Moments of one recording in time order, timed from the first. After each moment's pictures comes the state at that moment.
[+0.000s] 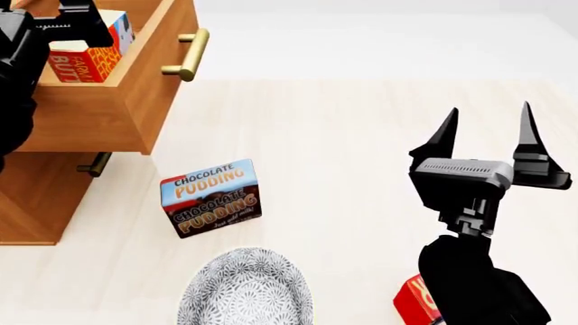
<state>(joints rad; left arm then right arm) -1.18 -0.72 0.42 -0.15 -0.86 -0.44 -0.32 0.57 0.55 -0.56 -0.06 -0.23 0.35 0.84</state>
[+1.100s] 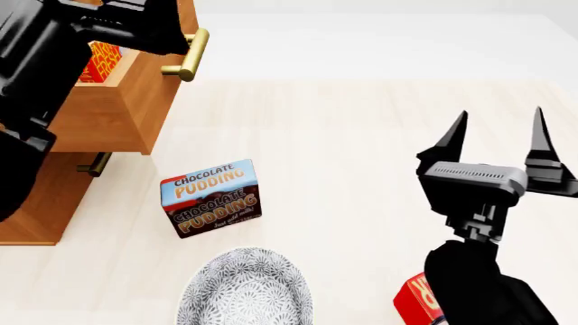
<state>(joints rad) -1.16 -0.77 0.35 0.53 -1.23 -0.61 -0.53 0.53 0.56 -0.52 -0.10 -0.22 0.35 0.85</state>
